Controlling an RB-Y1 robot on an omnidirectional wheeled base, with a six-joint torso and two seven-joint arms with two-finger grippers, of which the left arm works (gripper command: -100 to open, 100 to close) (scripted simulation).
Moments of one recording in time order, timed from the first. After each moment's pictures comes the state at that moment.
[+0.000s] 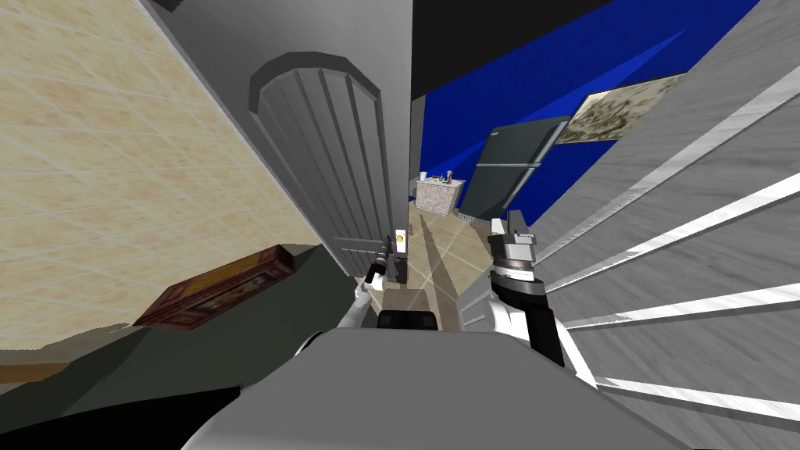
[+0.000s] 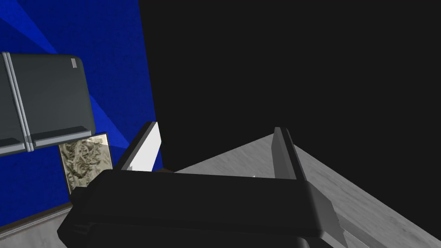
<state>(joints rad) -0.16 0.02 -0.15 -1.09 0.26 -0.34 -0.28</state>
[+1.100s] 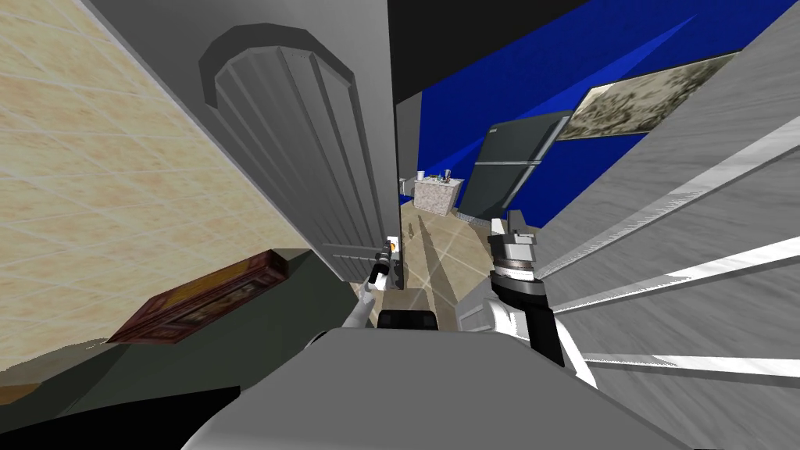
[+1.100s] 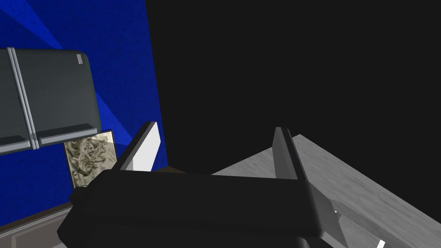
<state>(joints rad) -0.17 -0.03 -0.15 -1.08 0.26 -0.35 -0.28</state>
